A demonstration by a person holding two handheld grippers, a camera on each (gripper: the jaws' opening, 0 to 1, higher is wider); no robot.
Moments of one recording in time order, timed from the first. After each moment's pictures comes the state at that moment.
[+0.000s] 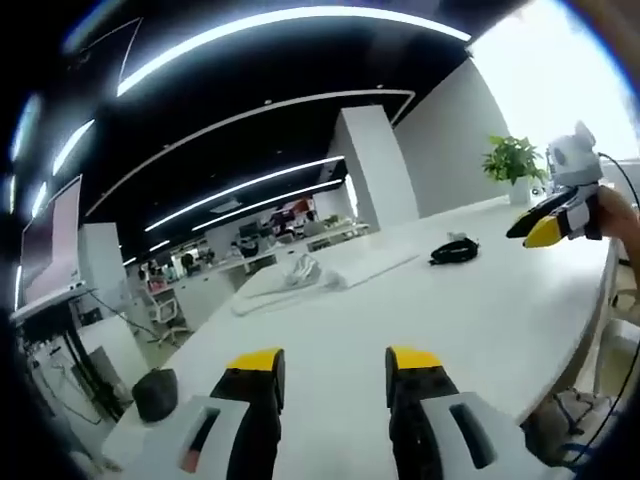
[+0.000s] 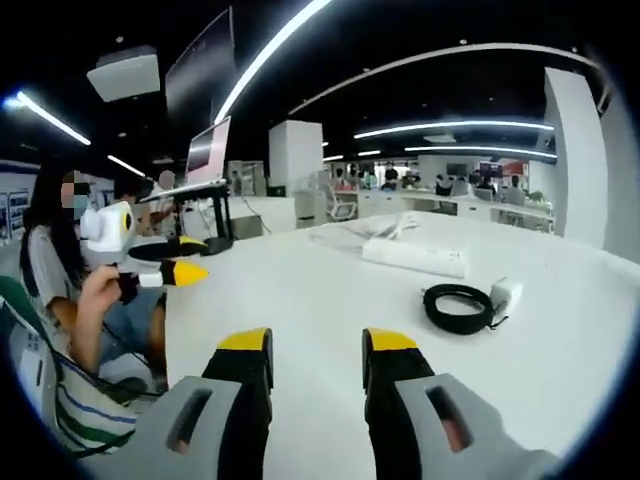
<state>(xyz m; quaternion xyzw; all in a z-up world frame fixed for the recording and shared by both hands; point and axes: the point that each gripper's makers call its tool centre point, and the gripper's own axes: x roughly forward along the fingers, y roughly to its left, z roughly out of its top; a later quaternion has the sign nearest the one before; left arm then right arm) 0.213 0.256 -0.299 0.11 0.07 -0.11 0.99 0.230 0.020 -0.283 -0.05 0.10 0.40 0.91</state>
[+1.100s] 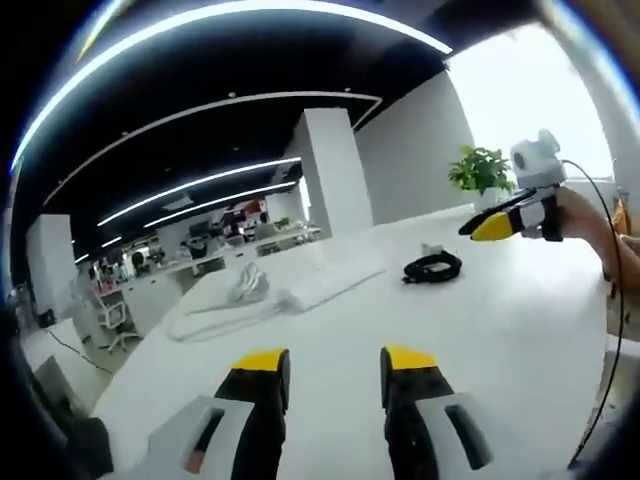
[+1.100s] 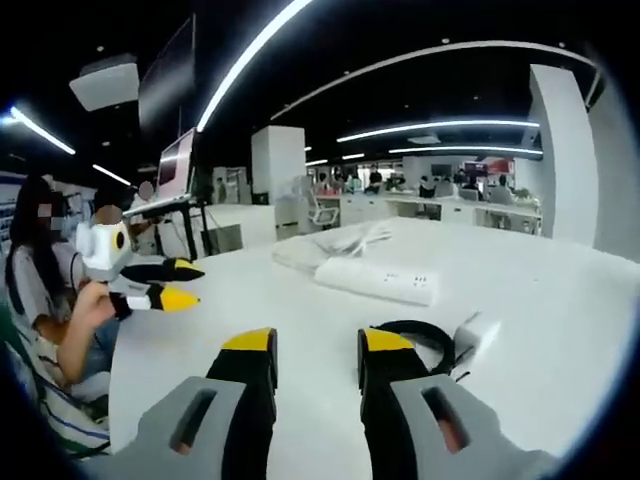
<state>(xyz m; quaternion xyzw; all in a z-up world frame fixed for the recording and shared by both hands) 0.287 0.197 -0.296 0.10 0.09 -0.22 0.97 0.317 -0.008 -0.260 -0.04 0.10 0.37 0.92</state>
